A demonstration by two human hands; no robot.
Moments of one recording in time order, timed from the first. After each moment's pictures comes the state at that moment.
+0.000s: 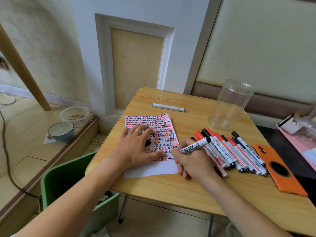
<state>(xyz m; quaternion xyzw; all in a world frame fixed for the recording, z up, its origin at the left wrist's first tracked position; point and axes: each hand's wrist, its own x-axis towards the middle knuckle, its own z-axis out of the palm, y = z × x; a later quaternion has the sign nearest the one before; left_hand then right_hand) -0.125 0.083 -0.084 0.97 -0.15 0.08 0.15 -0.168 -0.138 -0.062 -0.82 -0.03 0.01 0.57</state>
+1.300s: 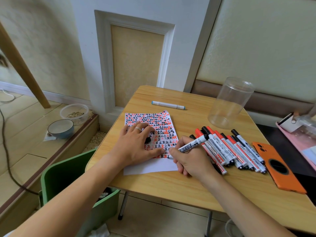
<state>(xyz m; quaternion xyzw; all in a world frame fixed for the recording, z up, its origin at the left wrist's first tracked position) -0.126 0.083 -0.082 0.98 -0.15 0.07 0.14 -0.171 -0.136 -0.059 -0.83 -0.05 0.02 0.56</state>
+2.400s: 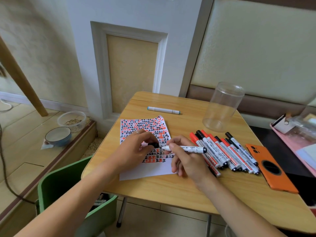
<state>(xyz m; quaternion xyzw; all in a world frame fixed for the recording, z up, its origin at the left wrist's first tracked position) -0.140 0.076 -0.063 0.89 -0.24 0.08 0.39 -0.173 -0.140 -0.057 -0.74 -0.13 0.00 0.66</state>
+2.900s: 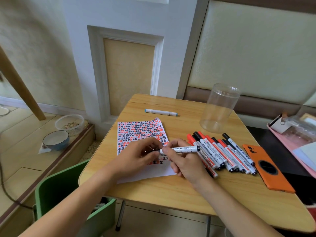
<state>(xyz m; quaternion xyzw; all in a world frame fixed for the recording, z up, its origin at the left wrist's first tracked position) -0.156 0.062 -0.056 0.83 -0.28 0.03 0.48 -0.173 -0.142 -0.058 -0.73 -0.11 0.01 0.67</state>
